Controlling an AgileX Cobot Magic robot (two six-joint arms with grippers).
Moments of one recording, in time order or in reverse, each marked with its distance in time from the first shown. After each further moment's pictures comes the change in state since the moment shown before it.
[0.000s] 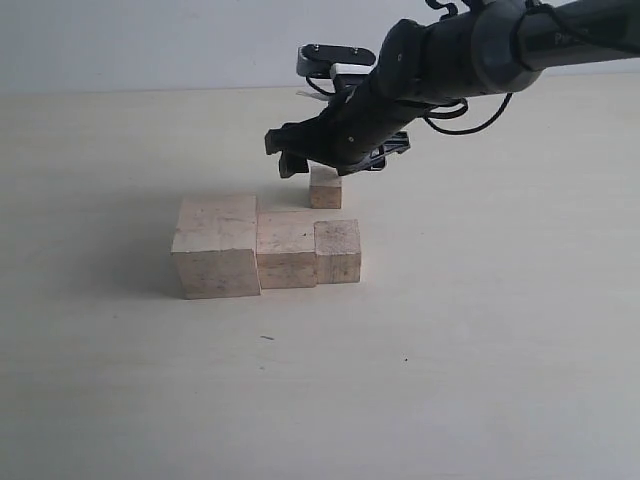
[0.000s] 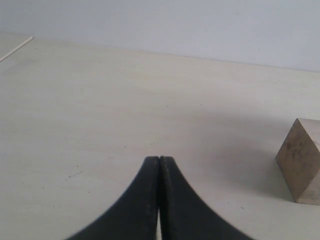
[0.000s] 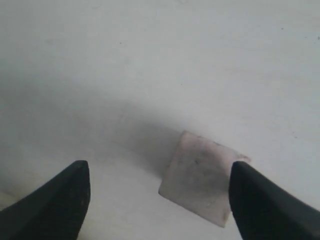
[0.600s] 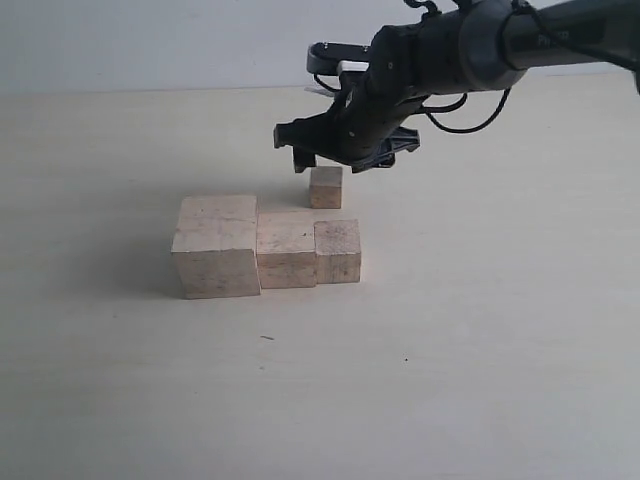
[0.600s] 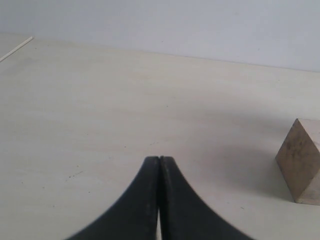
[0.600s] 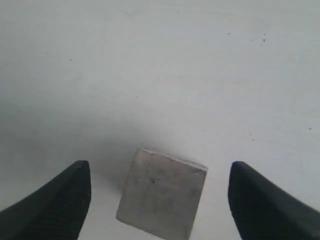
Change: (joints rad) left arm 0.000 0.000 0.000 0.000 0.000 0.000; right arm 0.000 0.055 -0.074 -0.253 0.042 0.313
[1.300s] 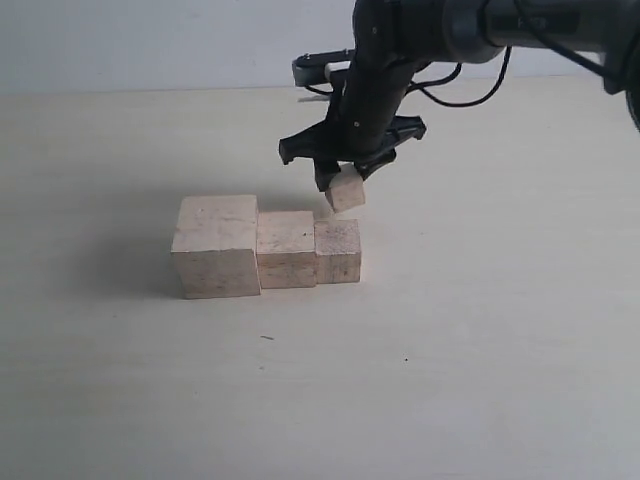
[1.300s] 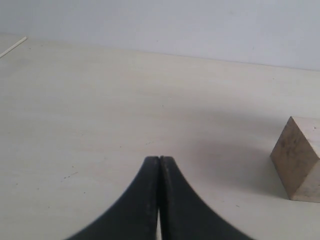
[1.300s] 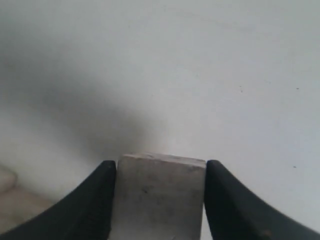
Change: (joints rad) left arm -0.018 0.000 0.000 0.000 0.000 0.000; right arm -0.002 0.022 -0.192 -0.057 0.415 -0.160
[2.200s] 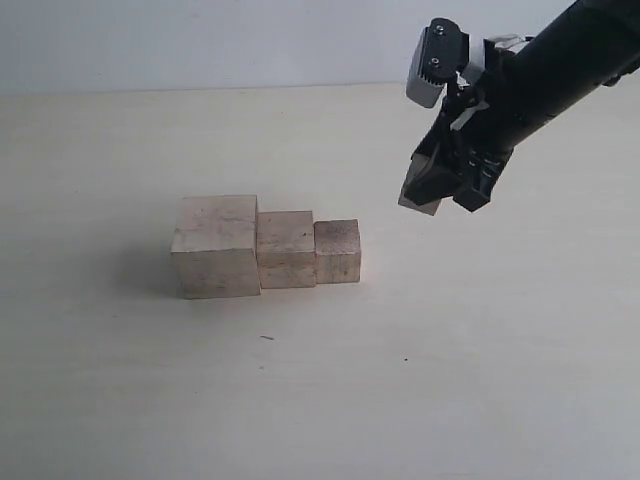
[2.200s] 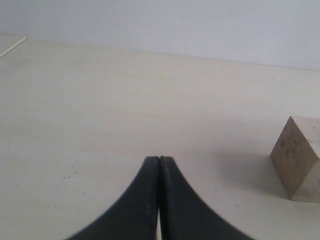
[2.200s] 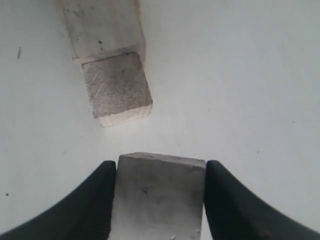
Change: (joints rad) left arm 0.000 0.000 0.000 0.000 0.000 0.000; right arm -0.278 -0.451 0.583 0.594 -0.050 -1.587
